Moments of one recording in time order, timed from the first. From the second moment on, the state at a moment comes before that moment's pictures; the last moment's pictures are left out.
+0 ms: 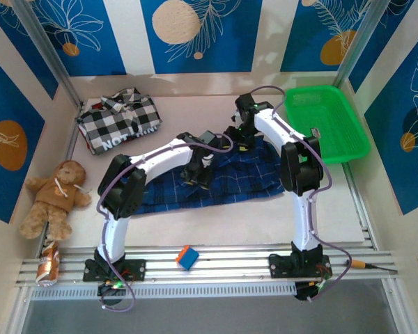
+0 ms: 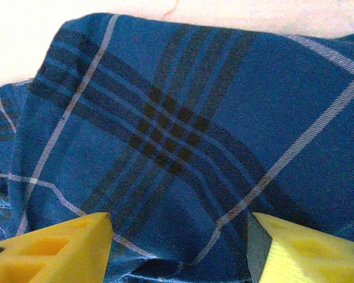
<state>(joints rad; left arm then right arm) -0.72 2.05 1.63 -1.07 0.05 -0.35 0.33 2.19 1.87 -1.01 -0.28 0.35</state>
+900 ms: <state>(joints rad) -0.42 1.75 1.44 -0.68 0.75 -0.62 0.28 2.13 1.64 -0.91 -0.25 0.41</state>
